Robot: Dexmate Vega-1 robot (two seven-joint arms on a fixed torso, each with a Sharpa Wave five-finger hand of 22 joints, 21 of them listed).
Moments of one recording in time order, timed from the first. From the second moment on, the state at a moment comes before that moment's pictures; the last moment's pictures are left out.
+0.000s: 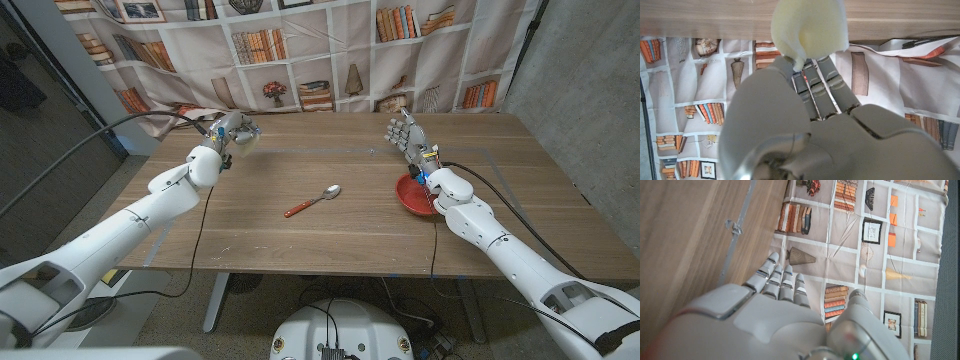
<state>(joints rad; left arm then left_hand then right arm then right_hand) 0.70 0.82 0.54 -1.58 0.23 0.20 0.28 1.39 0.12 0.41 -0.13 0.18 0.89 0.02 0.40 0.32 0.84 -0.06 0.30 0.55 0.90 -0.12 0.28 0.45 0.86 -0.08 0.58 0.21 -0.77 -0.45 -0.44 -1.32 0.61 0.22 0.01 0.19 0.04 0.25 -0.11 0.18 0.16 0.07 0.20 0.19 0.21 0.12 0.22 0.18 0.15 0.09 0.19 0.18 0.26 -0.02 0.28 0.18</state>
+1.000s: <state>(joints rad) 0.65 0.86 0.60 -1.56 0.29 0.27 0.18 1.29 0.12 0.40 -0.08 0.19 0.81 0.01 0.34 0.28 0.77 -0.06 0.22 0.51 0.79 -0.09 0.22 0.40 0.75 -0.04 0.58 0.19 -0.75 -0.44 -0.45 -1.29 0.61 0.20 0.02 0.19 0.04 0.25 -0.11 0.18 0.16 0.07 0.20 0.19 0.21 0.12 0.22 0.18 0.15 0.09 0.19 0.18 0.26 -0.02 0.28 0.18</state>
